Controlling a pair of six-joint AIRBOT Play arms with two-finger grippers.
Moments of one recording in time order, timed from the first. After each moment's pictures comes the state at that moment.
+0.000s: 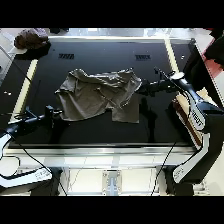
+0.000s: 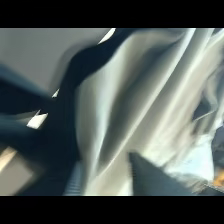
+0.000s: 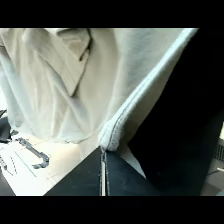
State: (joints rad) left arm 0.50 -1.35 0.53 0.25 -0.86 -1.06; right arm -0.07 -1.88 1.52 -0.58 1.24 1.23
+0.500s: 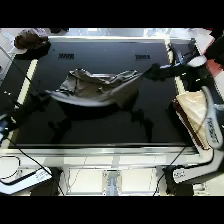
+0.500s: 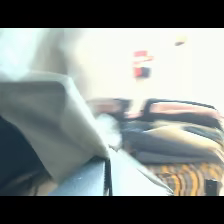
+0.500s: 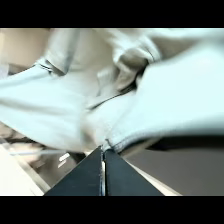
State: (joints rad) left arm 0.59 -1.20 0.69 -0.11 -1.13 -0.82; right arm -0.11 -1.53 1.61 -0.61 1.28 1.21
